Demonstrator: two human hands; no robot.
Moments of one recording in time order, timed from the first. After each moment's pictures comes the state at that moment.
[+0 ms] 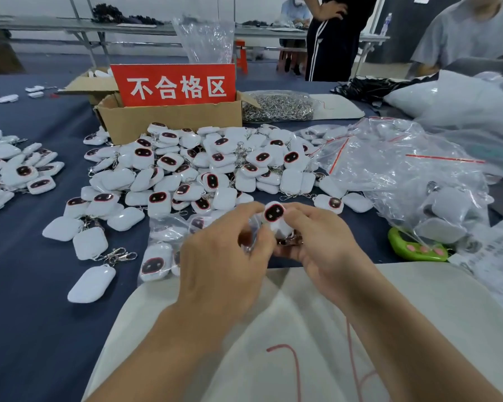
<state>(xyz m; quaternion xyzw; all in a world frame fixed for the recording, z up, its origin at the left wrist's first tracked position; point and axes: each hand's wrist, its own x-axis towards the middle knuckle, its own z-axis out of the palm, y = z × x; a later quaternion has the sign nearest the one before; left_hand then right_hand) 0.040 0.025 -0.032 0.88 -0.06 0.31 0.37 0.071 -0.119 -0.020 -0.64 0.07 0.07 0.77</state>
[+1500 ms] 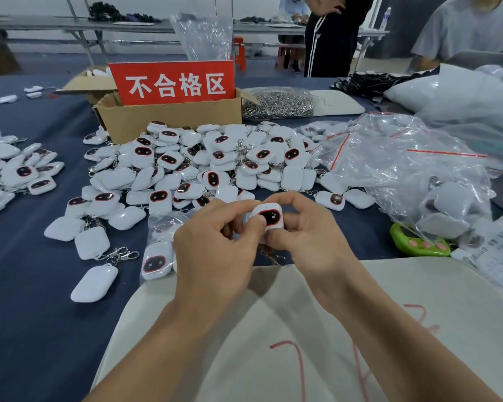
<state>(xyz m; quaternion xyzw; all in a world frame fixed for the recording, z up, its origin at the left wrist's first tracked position) 0.048 0.031 -0.027 0.82 -0.05 0.28 0.50 0.053 -0.108 -0.012 -0.70 -0.04 0.05 0.71</state>
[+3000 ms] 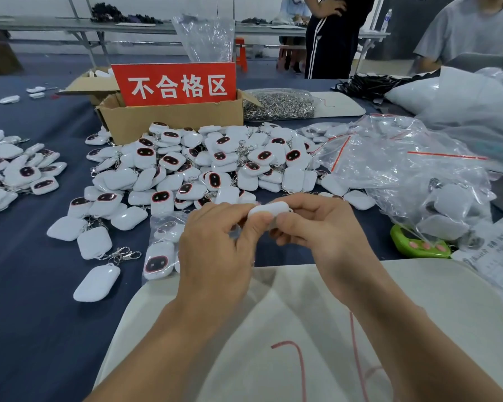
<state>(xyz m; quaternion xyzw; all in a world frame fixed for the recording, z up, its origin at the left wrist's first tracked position) 0.044 0.034 -0.028 0.84 -0.10 0.31 0.43 0.054 -0.125 -0.006 -0.69 -0.09 0.01 0.72</state>
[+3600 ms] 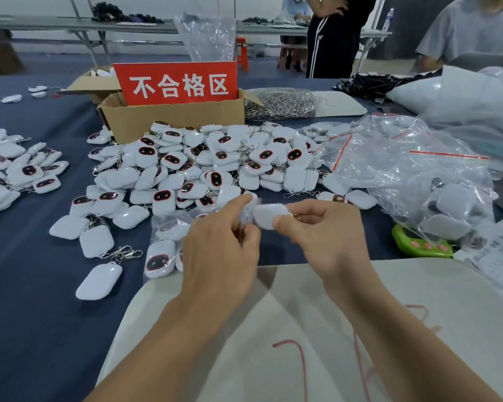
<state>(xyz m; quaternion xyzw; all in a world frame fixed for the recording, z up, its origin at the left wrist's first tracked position) 0.049 0.034 -0.032 0.89 -0.02 0.21 0.40 0.061 -0.117 -0.021 -0.76 0.04 -0.10 0.63</state>
